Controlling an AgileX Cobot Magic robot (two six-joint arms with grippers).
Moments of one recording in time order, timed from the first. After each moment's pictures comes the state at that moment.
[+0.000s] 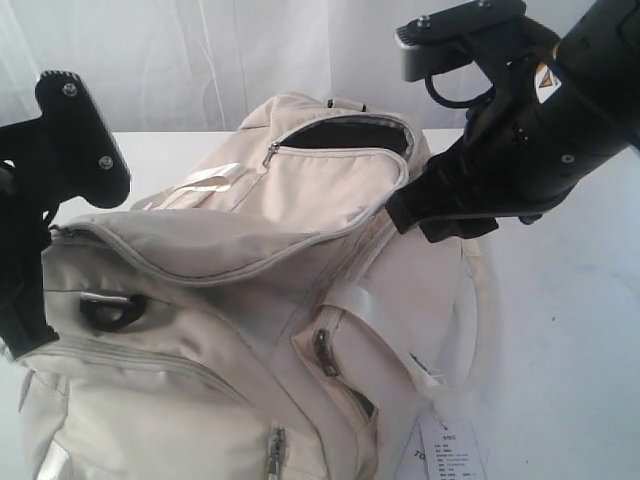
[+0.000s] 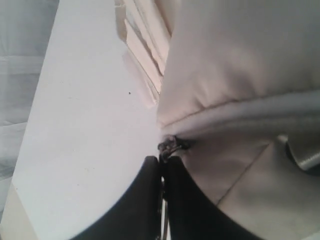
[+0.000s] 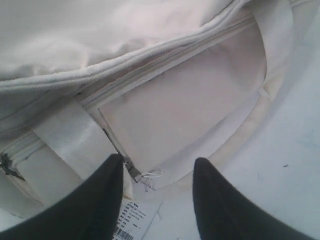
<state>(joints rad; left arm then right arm) -0.91 1.13 -0.91 0.74 1.11 -0.10 0.74 1.31 -1.20 -0.05 1.02 0.09</state>
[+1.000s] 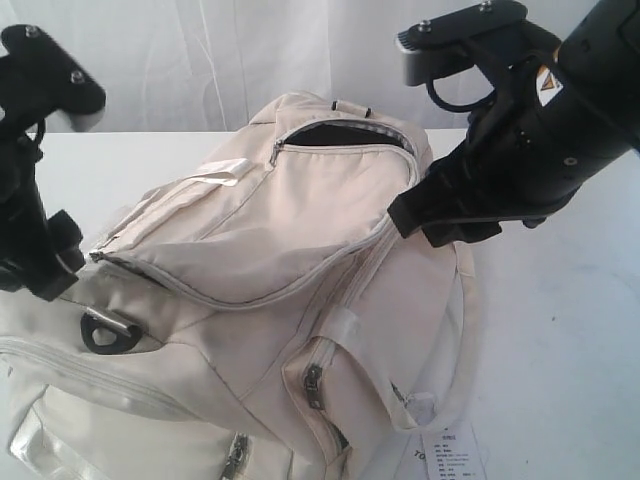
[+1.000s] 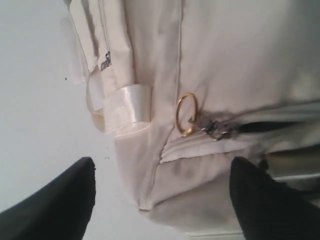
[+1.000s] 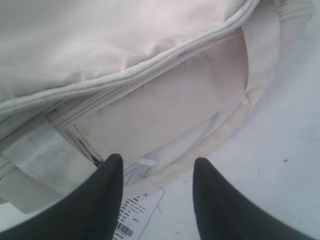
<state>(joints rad) -0.69 1.18 -1.10 0.33 1.13 0.06 0.74 1.31 -1.20 -0.05 1.04 0.09</state>
